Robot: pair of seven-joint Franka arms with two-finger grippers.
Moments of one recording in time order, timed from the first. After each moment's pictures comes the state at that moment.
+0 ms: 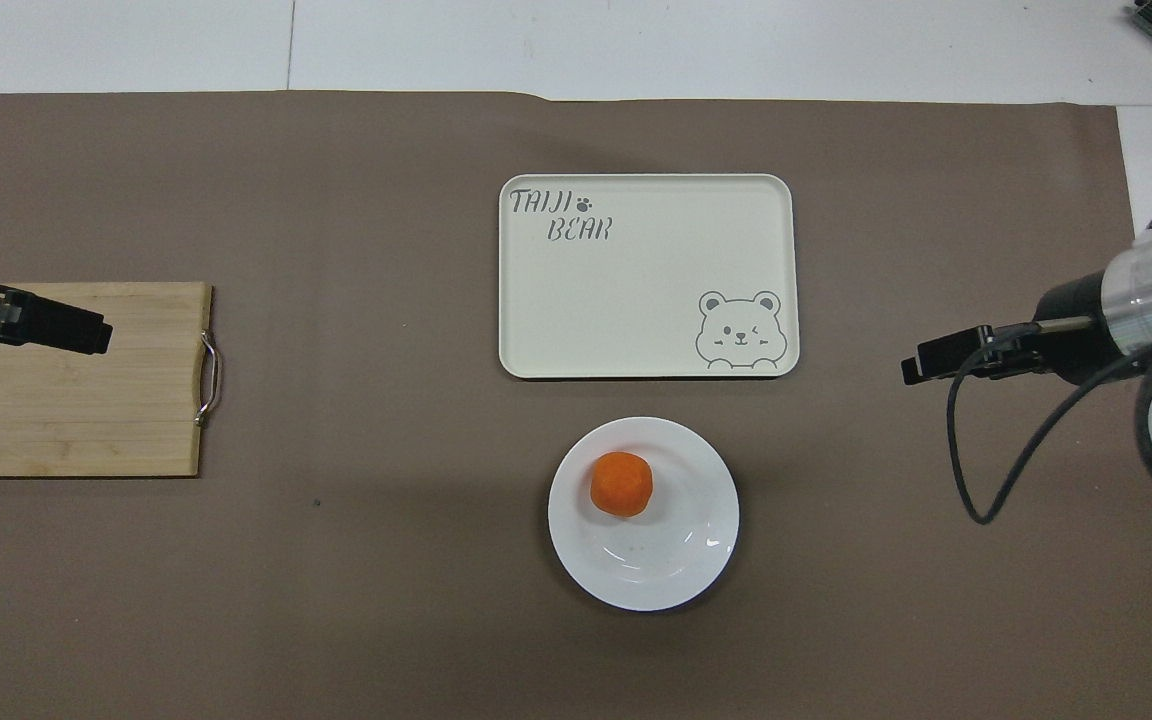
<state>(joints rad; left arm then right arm) -0.17 -0.02 0.06 -1.50 -0.02 1.51 0.15 0.15 -0.02 -0.14 -1.82 0.30 1.70 -0.12</state>
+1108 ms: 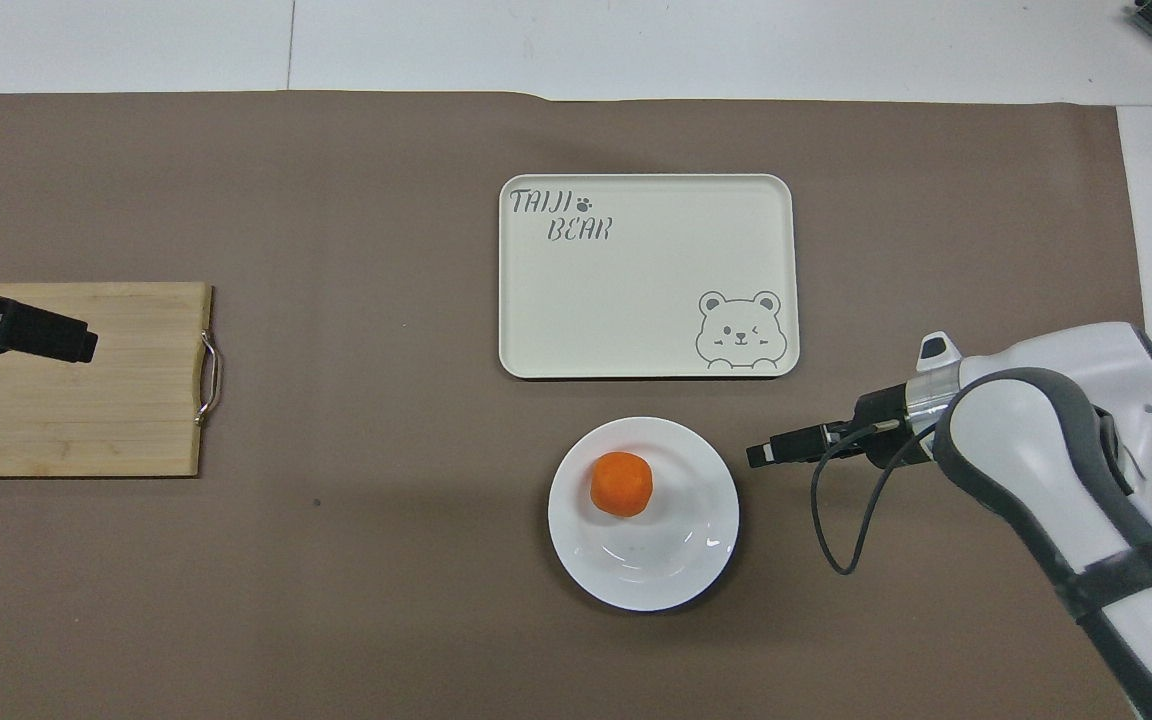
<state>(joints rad) -0.16 -0.01 0.06 -1.49 -0.02 1.48 0.16 0.20 0.02 -0.14 -2.27 0.79 1.97 -0.49</state>
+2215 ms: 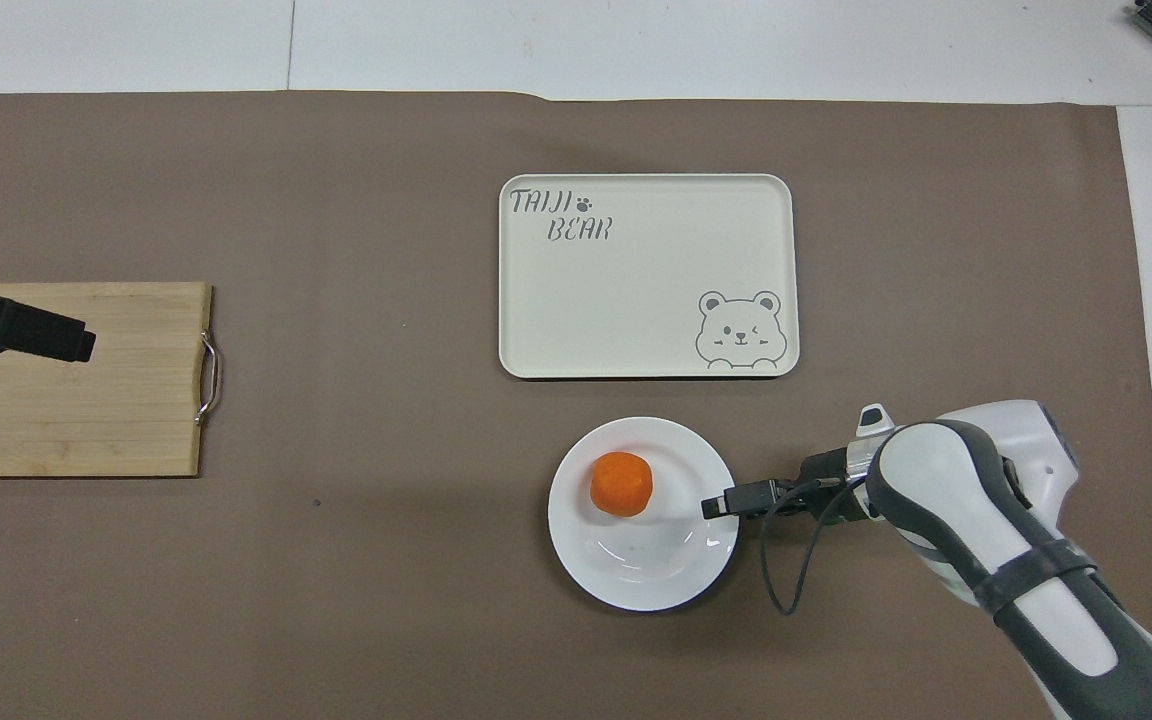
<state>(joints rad) -0.16 -0.02 0.06 -1.49 -0.02 1.48 0.16 0.28 0.05 -0.14 -2.45 0.99 2.05 -0.57</state>
